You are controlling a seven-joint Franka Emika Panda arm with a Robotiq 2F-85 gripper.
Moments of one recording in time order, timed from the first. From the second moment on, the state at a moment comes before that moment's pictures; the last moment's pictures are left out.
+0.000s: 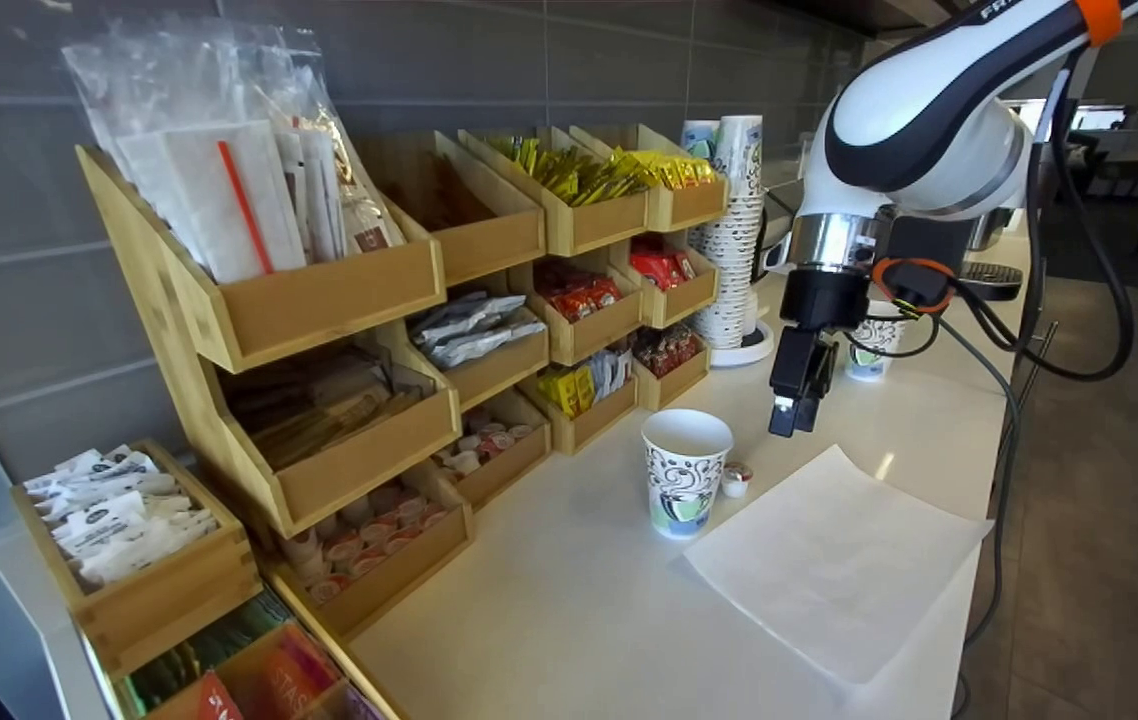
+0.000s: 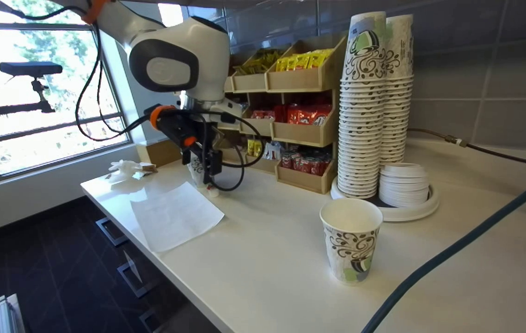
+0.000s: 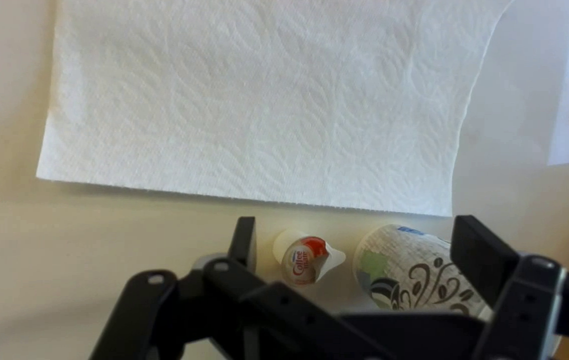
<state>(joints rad) -0.02 0.05 -0.12 -2.23 0.45 2.14 -0.39</state>
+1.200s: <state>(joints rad) -0.08 0.16 -0.09 -2.19 0.56 2.14 -0.45</state>
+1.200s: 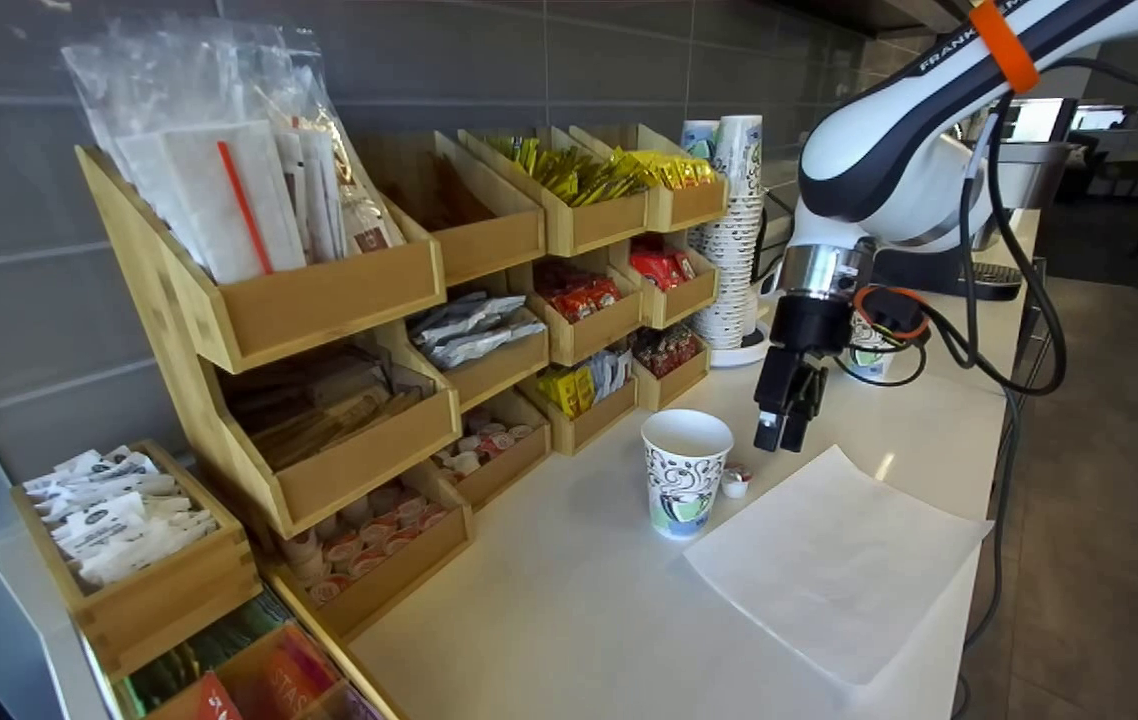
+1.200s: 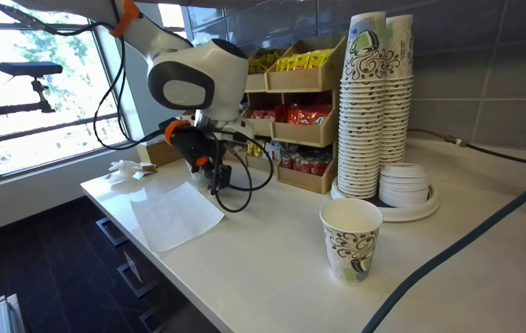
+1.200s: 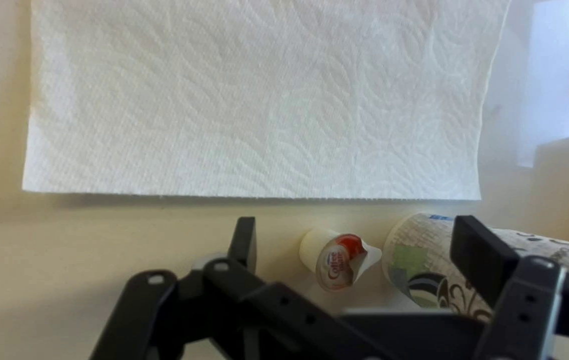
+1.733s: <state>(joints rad) -0.12 0.24 -0.08 -2.13 0.66 2.15 -0.49</state>
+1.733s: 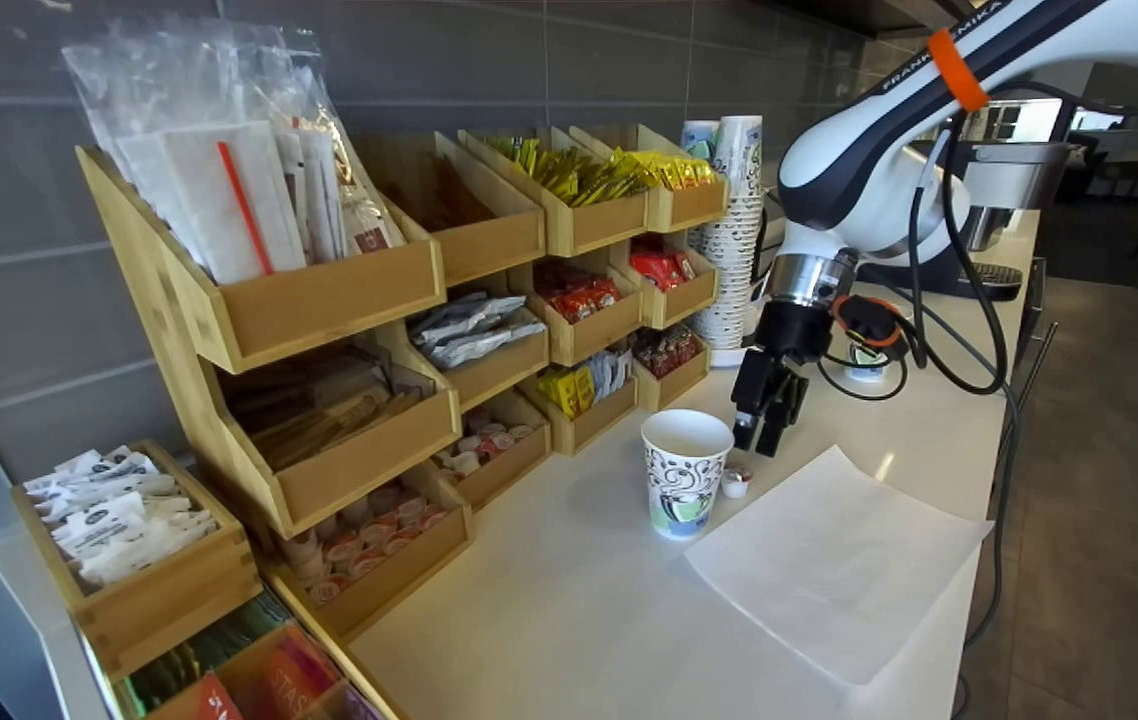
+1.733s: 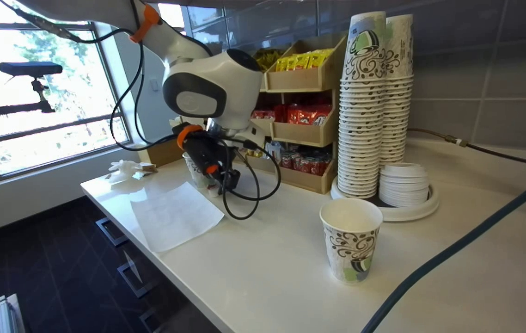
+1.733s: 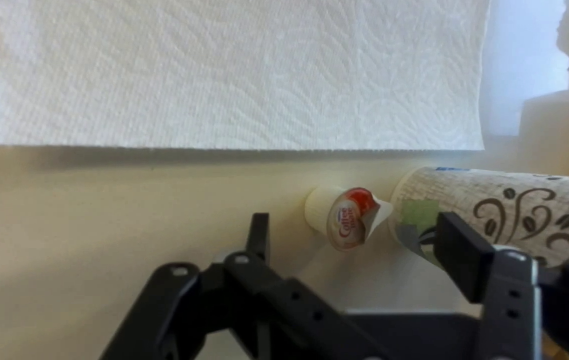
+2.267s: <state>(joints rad) -0.15 0.29 -0.06 -2.09 0.69 2.14 -0.51</state>
